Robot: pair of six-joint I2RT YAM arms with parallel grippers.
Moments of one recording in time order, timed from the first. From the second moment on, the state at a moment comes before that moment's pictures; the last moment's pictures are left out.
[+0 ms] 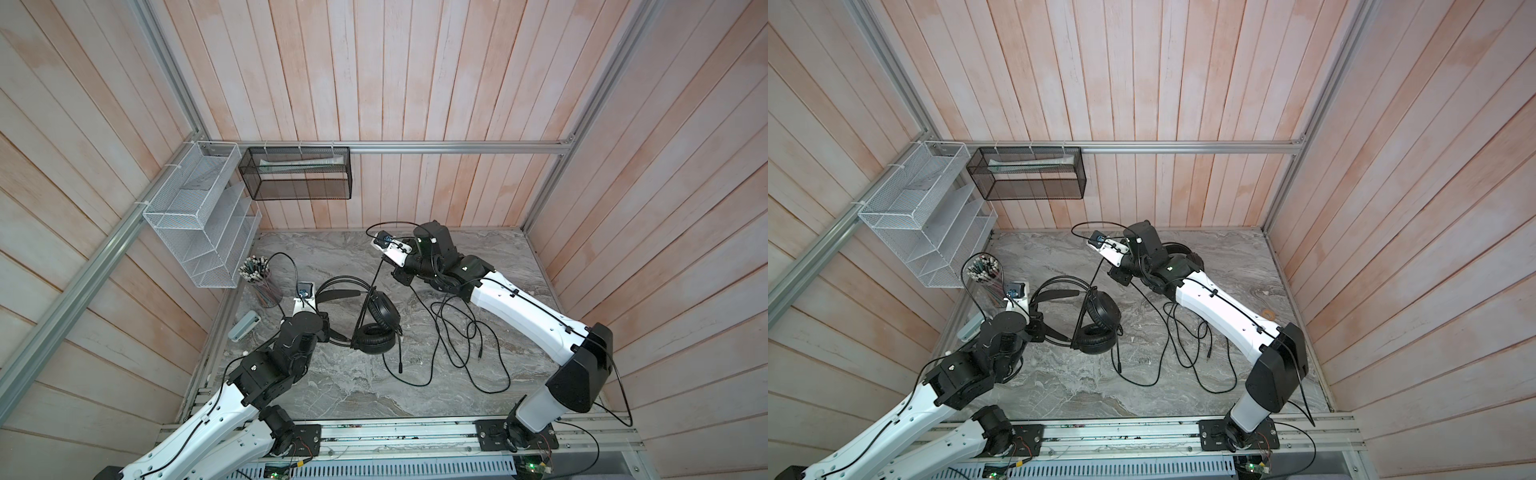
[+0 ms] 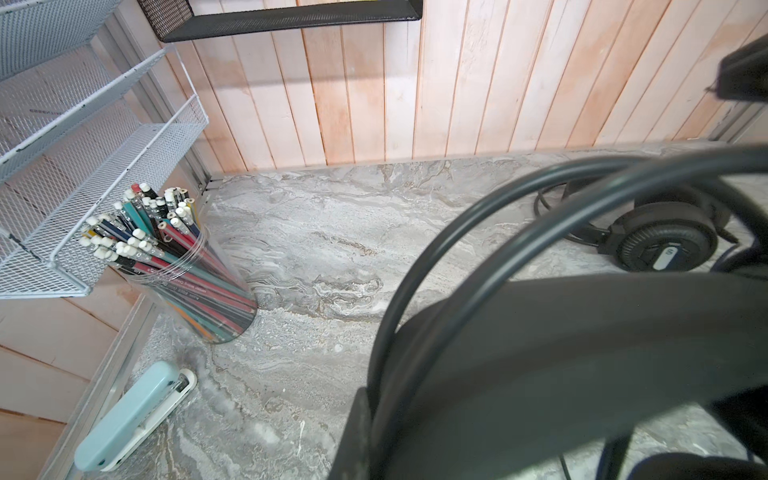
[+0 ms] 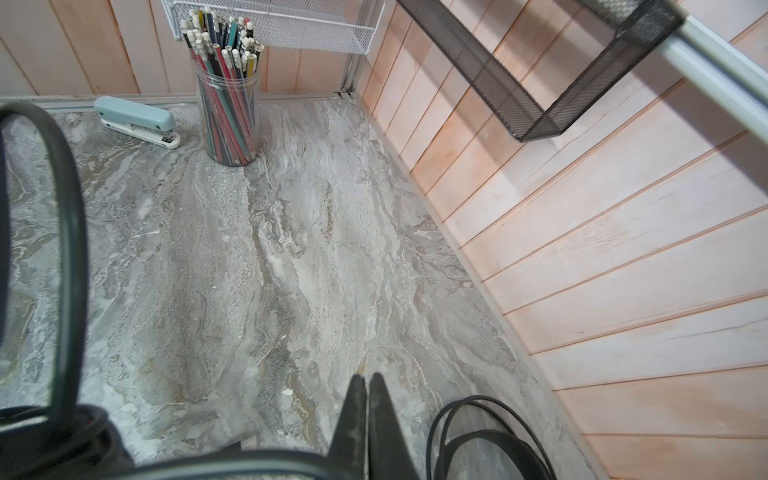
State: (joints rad) left arm -0.75 0.71 0.75 -0.53 -0.62 -0.27; right arm 0.76 1.62 1.51 -0.40 -0.13 -0.43
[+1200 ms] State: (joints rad) left arm -0.75 1.01 1.56 -0.87 -0.37 -0.52; right arm 0.70 1.07 0.46 0.66 -0.23 0.11
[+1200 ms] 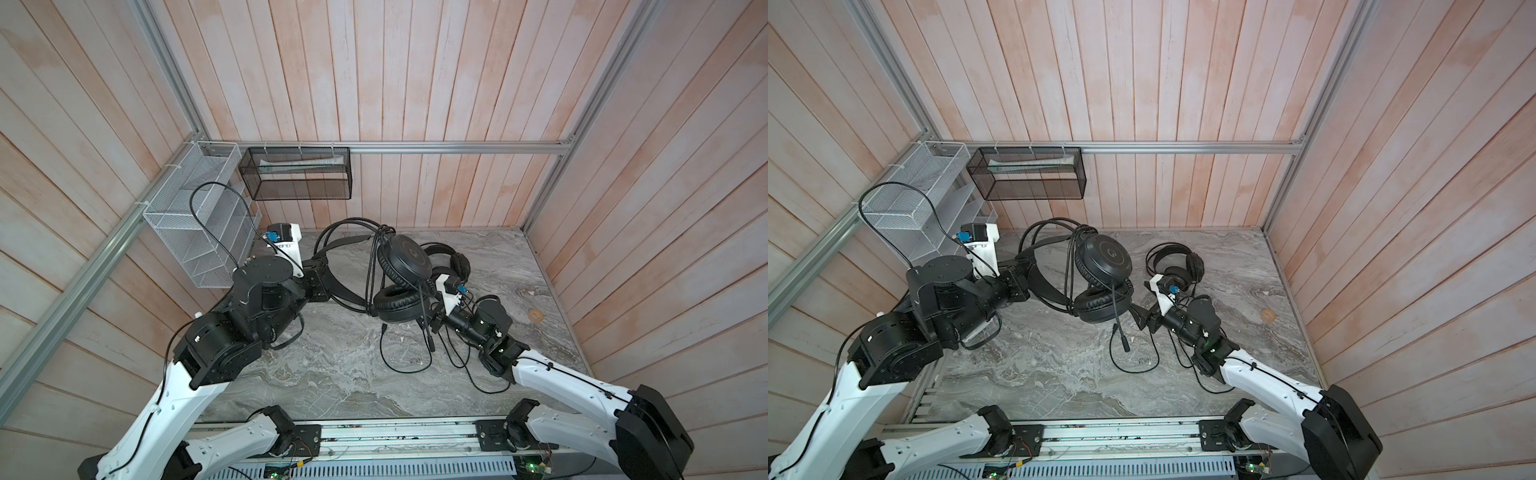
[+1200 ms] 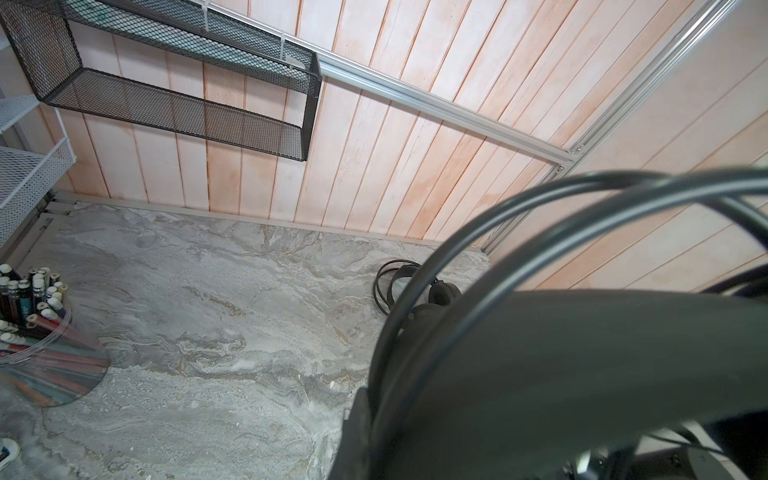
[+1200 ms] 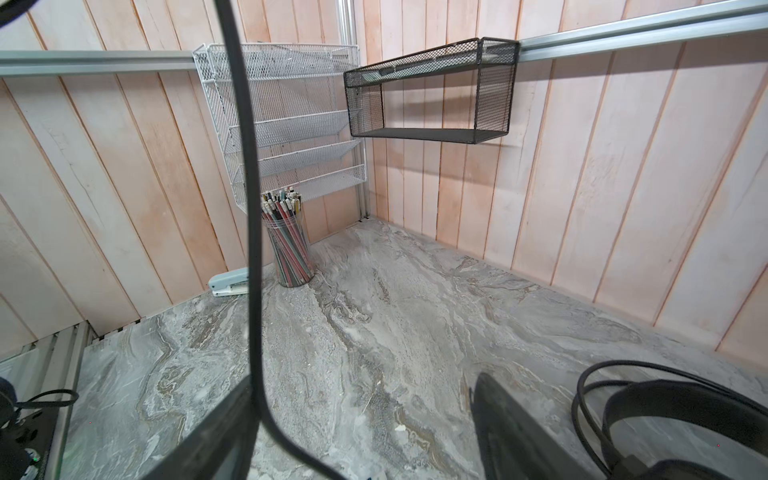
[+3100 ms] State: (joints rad) left arm -0.24 1.30 1.46 -0.81 -0.31 -0.69; right arm 1.39 1.41 0.96 0.05 0.05 -0.20
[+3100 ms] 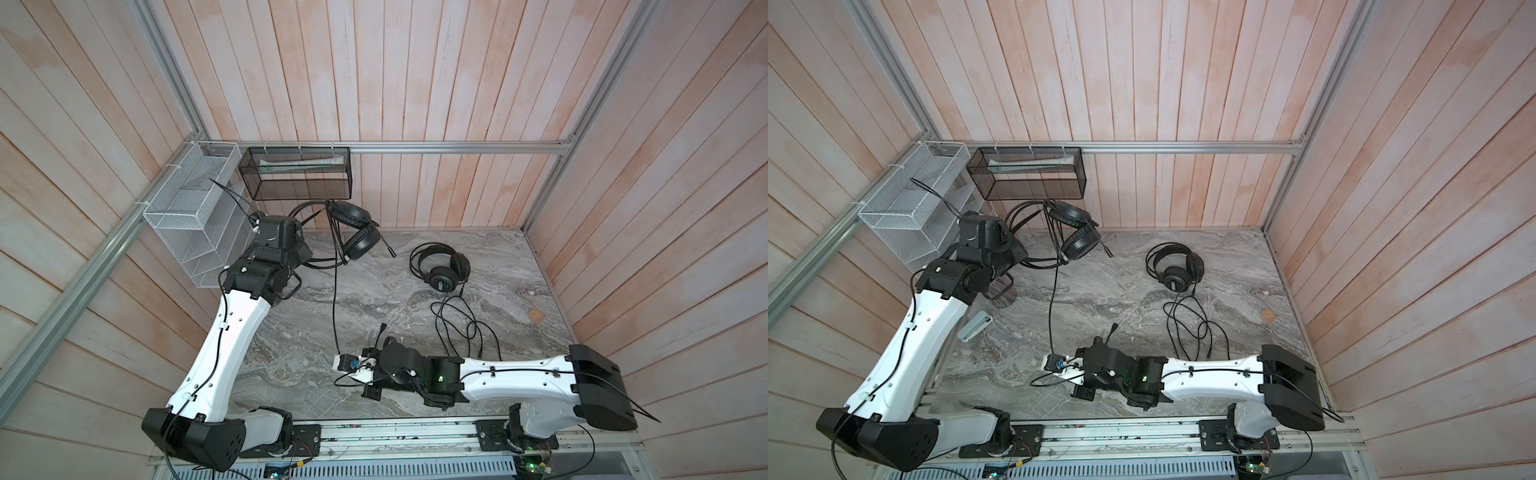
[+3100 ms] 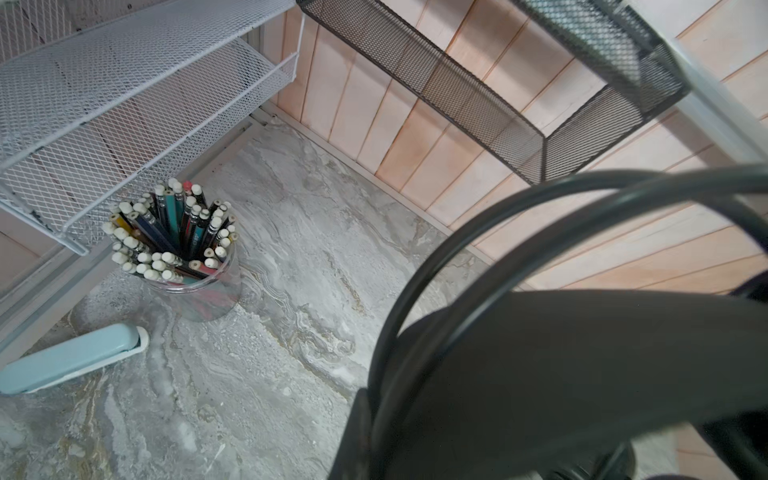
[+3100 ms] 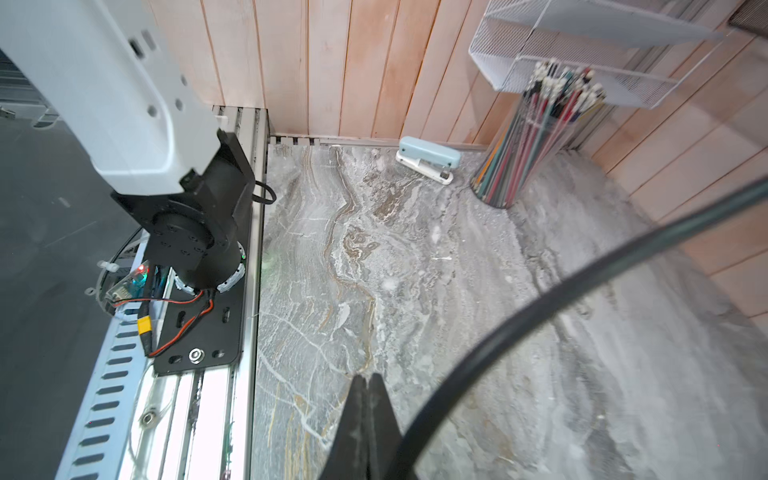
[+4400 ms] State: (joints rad) left arm -0.77 0.80 0.83 -0.58 -0.69 -0.31; right arm 1.04 1.40 1.49 -0.53 0.18 -0.58
